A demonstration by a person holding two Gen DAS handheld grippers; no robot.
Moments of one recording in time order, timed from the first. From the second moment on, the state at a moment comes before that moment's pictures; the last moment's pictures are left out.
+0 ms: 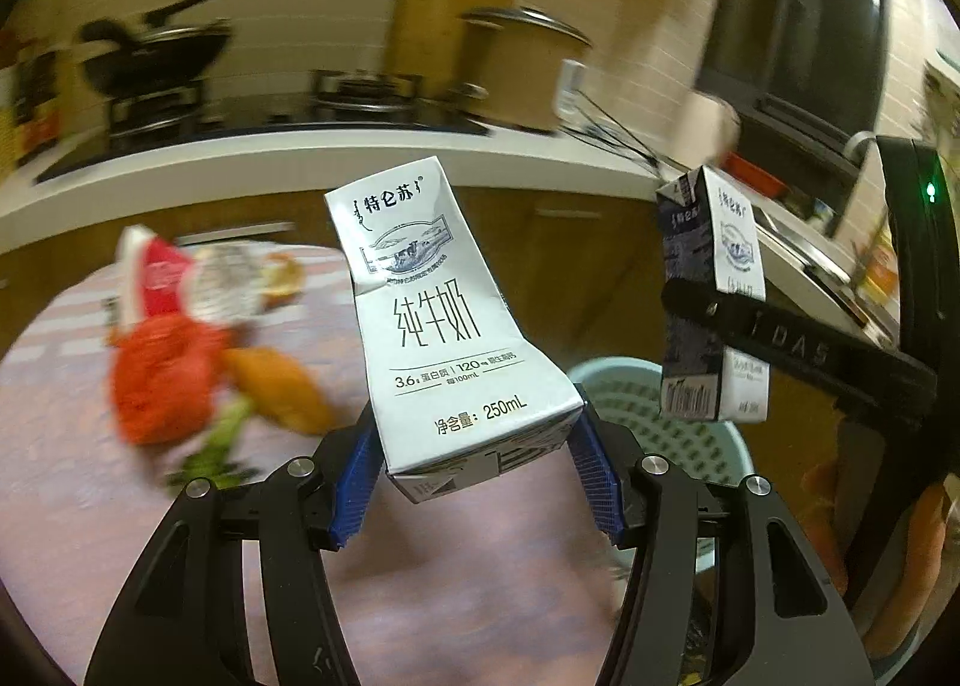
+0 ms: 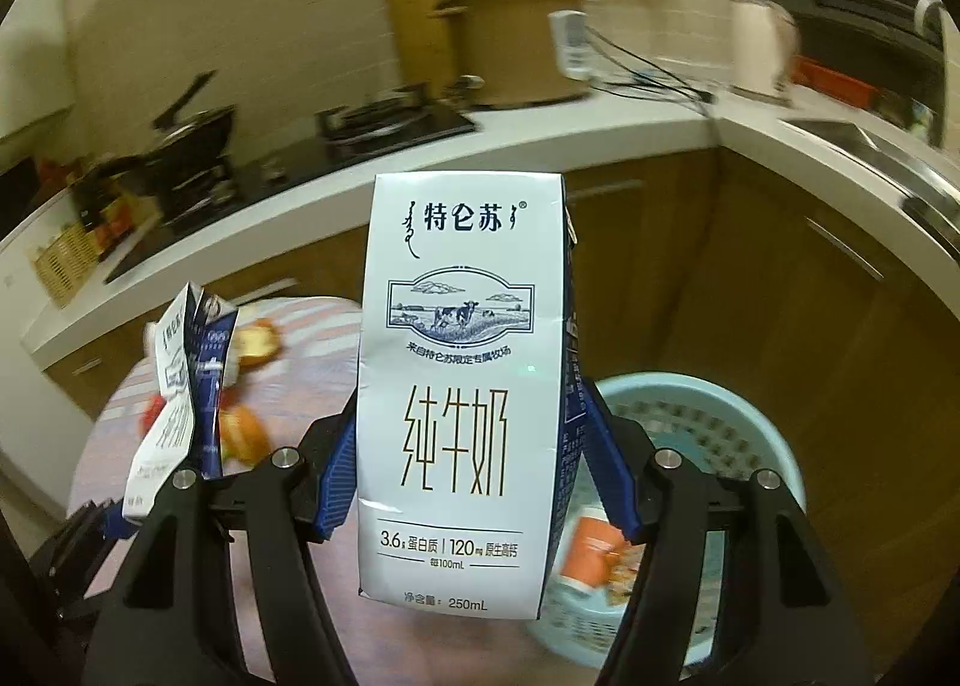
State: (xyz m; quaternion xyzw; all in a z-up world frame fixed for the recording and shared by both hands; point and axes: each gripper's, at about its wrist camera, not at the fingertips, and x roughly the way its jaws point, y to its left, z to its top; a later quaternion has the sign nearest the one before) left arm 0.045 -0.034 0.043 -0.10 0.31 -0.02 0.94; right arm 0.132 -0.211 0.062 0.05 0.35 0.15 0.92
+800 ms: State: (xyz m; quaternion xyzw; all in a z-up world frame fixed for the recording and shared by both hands) left arm 0.132 -0.151 -0.070 -0.07 0.46 -0.15 0.88; right arm 0.174 -0.337 -0.101 0.13 0.51 0.05 0.85
